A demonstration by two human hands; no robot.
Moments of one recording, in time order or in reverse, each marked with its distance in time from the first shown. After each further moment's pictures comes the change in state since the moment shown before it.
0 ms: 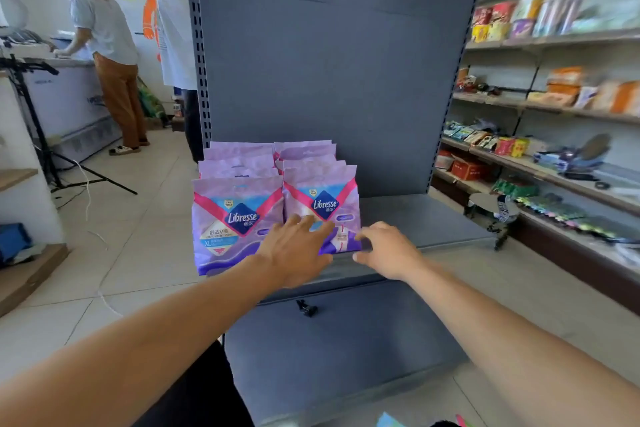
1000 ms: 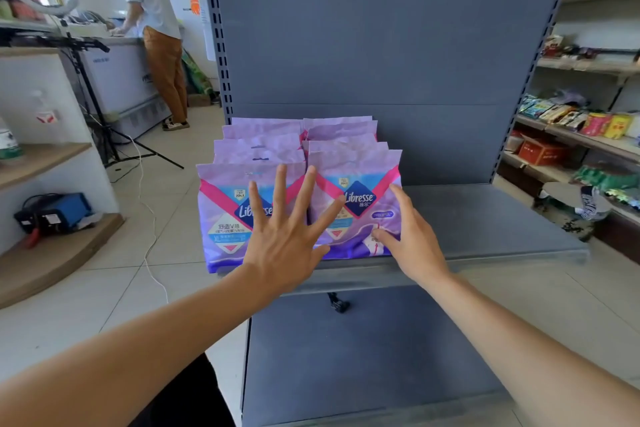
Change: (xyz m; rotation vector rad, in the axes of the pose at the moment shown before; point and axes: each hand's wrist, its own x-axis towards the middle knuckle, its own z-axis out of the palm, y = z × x) left_hand 0.023 -0.039 0.052 0.369 0.358 -0.177; right_hand 0.074 0.034 0.061 0.451 0.316 -0.120
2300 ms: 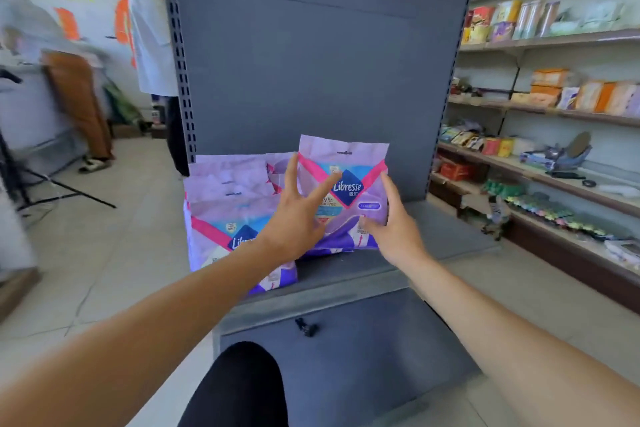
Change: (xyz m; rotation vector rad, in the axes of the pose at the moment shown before) left_hand 0.061 -0.004 -0.041 -0.962 0.066 0.088; right_hand -0.008 -0.080 -0.063 0.211 0.175 0.184
